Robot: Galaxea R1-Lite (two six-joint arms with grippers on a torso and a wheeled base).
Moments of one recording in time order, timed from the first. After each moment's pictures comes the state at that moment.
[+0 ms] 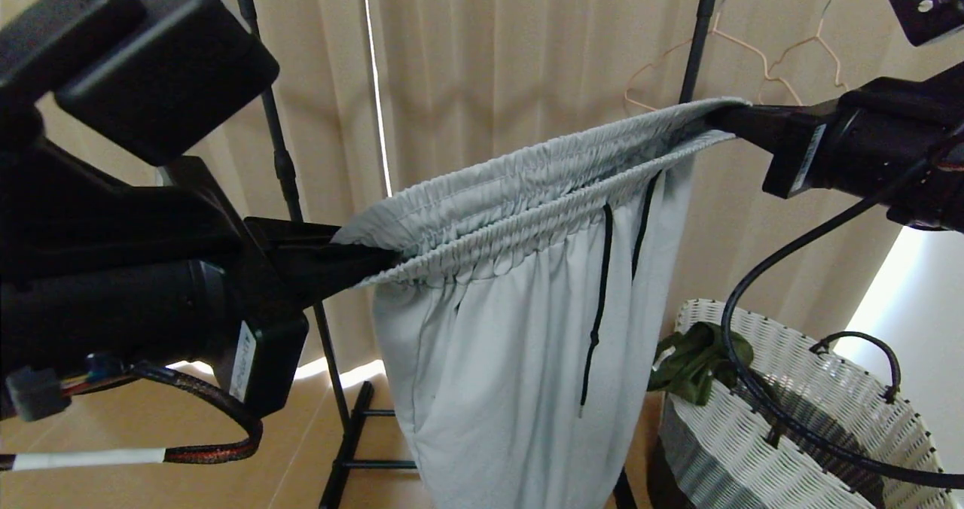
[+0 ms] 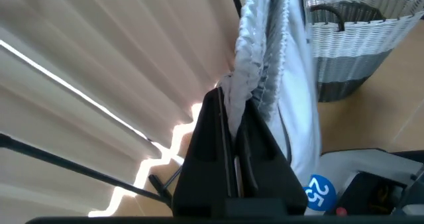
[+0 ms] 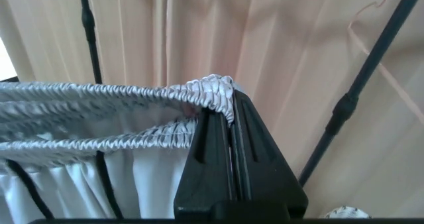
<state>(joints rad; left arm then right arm) -0.90 1.27 -1.12 0.16 0.21 0.31 0.45 1.42 -1.05 -0.36 -0.03 -0.04</state>
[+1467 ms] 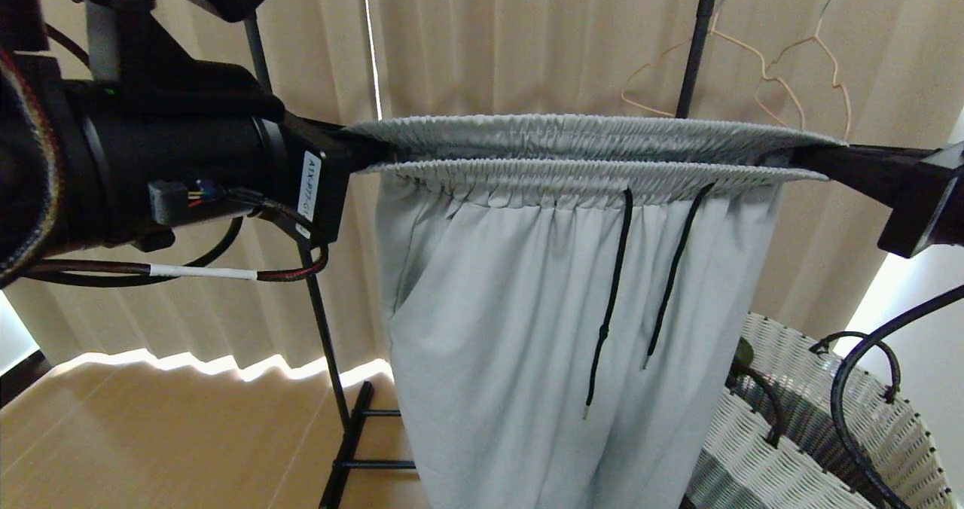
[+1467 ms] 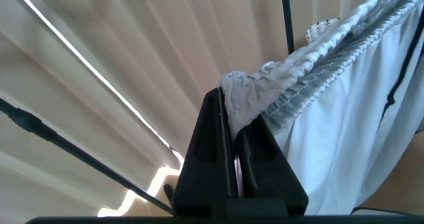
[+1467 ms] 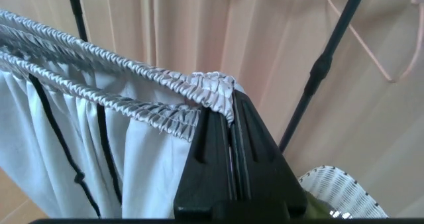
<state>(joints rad) -0.73 1.40 -1.27 0.06 0.22 0.29 0.40 1.21 -0.92 -0.22 -0.03 -0.04</state>
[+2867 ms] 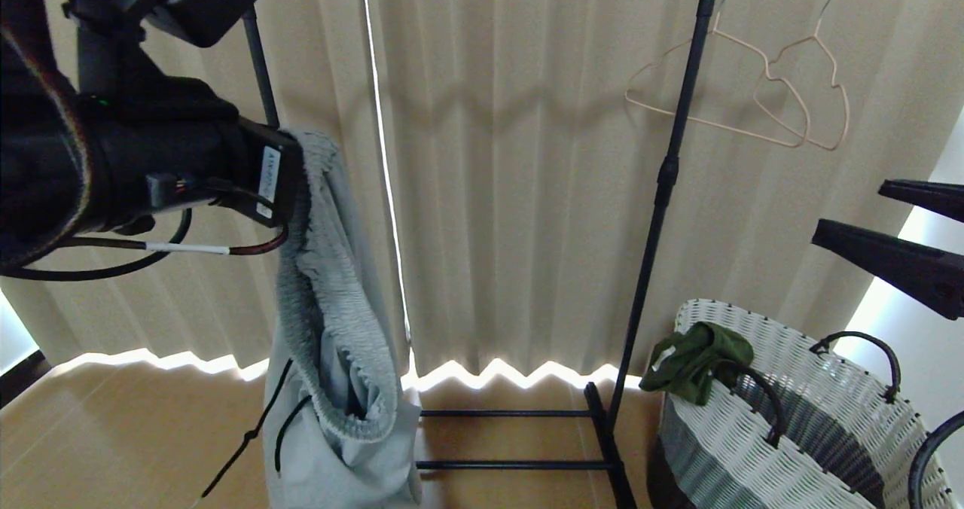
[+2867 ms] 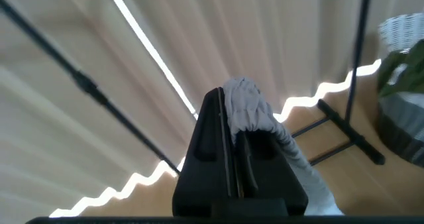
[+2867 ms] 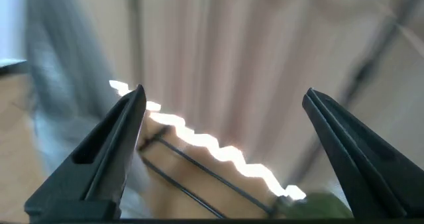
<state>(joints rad) -0.57 1.40 -1.22 0.03 0.29 0.30 0.30 1.04 -0.76 -0.17 0.14 -0.06</state>
